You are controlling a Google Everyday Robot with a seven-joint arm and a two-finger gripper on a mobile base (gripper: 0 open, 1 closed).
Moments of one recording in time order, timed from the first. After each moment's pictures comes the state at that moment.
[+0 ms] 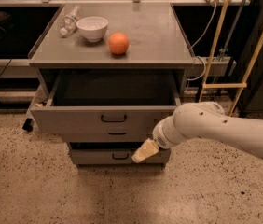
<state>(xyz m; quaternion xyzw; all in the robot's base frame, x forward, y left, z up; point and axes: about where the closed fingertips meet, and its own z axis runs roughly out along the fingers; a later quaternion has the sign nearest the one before) 0.551 -0.075 0.625 -0.42 0.87 0.10 0.25</state>
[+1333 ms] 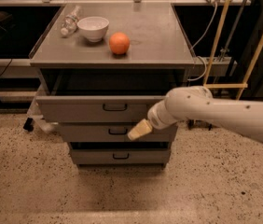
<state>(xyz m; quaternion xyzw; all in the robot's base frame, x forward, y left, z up) 0.630 -0.070 0.630 -0.37 0.88 0.09 0.28</state>
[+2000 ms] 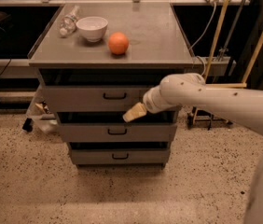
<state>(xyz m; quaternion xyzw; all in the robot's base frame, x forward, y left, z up) 0.690 -0.055 0.657 -0.35 0.87 0.09 0.33</state>
